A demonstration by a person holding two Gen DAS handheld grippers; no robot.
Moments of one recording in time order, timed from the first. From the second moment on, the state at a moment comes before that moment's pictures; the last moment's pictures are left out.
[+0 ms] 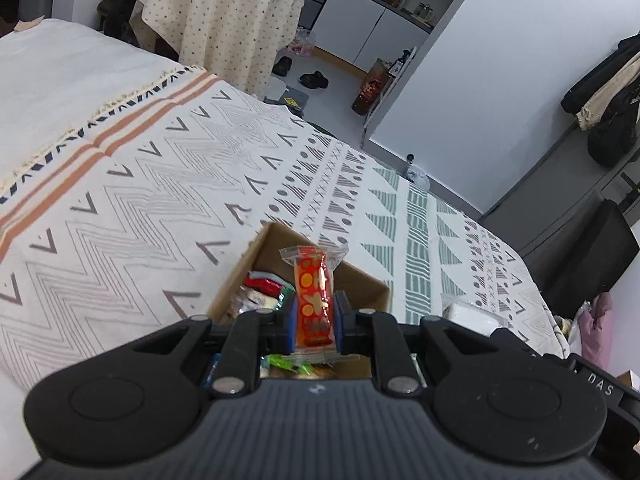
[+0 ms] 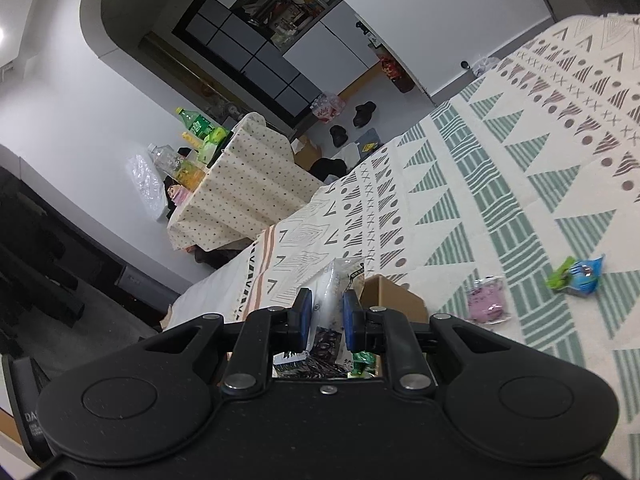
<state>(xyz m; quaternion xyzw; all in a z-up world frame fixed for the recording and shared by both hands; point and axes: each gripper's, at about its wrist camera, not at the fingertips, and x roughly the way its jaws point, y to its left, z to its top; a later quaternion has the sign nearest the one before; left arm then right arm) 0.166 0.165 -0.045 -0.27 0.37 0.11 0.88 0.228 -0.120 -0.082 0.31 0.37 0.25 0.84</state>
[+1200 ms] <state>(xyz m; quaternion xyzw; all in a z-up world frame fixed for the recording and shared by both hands) 0.151 0.160 -0.077 -0.29 0.43 0.13 0.85 0.192 -0.127 -0.089 0.25 0.40 0.22 0.85</state>
